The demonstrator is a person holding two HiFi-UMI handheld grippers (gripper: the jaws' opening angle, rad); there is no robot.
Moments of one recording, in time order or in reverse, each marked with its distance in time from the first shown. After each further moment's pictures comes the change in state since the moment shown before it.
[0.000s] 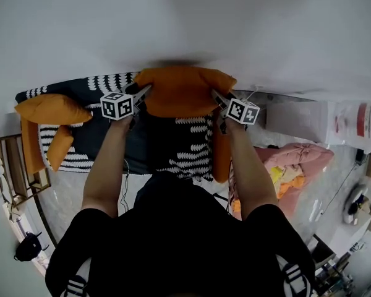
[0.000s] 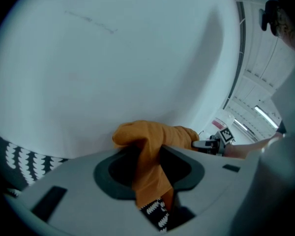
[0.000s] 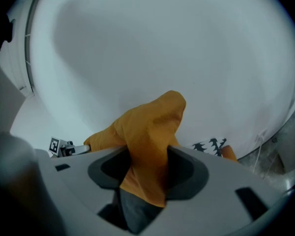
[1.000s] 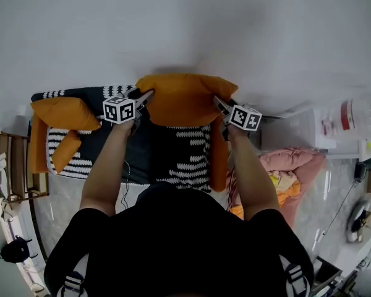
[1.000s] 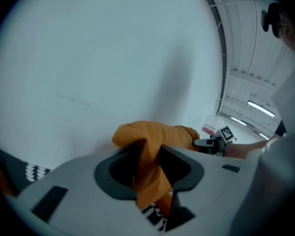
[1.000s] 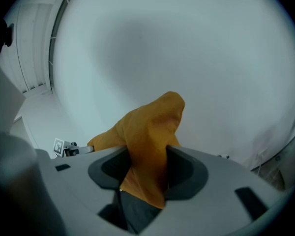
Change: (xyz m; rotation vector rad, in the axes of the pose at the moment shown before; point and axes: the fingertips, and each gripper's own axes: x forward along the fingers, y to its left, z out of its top) left arm -0.103 -0.099 0.055 0.123 -0.144 -0.002; right arm -0.113 0.103 0.047 -0.112 -0.125 0.098
